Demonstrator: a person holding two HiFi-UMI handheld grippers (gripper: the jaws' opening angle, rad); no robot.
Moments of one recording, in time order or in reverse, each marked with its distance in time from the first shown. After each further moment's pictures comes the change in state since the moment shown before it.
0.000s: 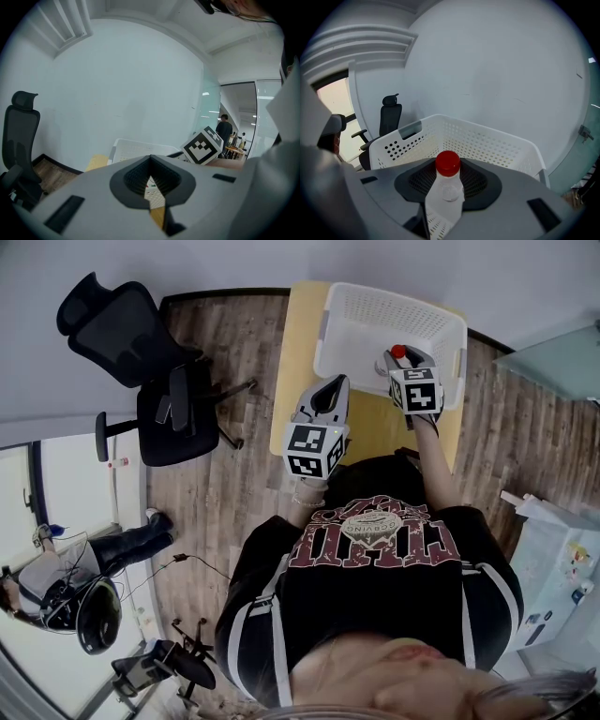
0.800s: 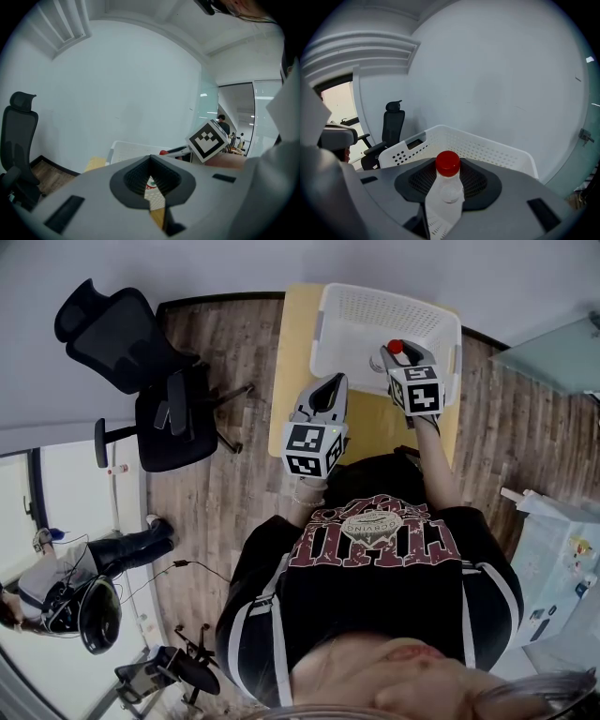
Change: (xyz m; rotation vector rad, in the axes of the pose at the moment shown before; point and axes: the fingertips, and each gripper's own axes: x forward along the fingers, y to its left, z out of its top) left arm -0.003 -0.009 0.005 0.010 -0.019 -0.020; right arm -0.027 0.004 0.025 -0.008 -0.071 0.018
